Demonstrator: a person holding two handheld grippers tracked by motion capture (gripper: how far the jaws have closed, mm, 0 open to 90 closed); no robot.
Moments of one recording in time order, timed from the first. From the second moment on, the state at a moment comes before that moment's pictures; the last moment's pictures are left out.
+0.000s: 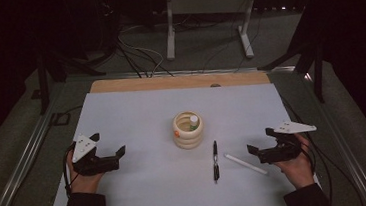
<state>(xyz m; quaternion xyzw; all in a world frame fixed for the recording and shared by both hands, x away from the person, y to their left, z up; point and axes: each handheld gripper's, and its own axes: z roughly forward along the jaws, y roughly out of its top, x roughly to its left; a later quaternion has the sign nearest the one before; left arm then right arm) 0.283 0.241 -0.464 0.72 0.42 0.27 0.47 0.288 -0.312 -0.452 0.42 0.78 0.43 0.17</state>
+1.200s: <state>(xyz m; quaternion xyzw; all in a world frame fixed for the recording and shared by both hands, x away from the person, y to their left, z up) 0.284 0.245 -0.464 0.72 0.43 0.27 0.48 0.318 -0.259 -0.456 0.35 0.90 0.25 0.10</state>
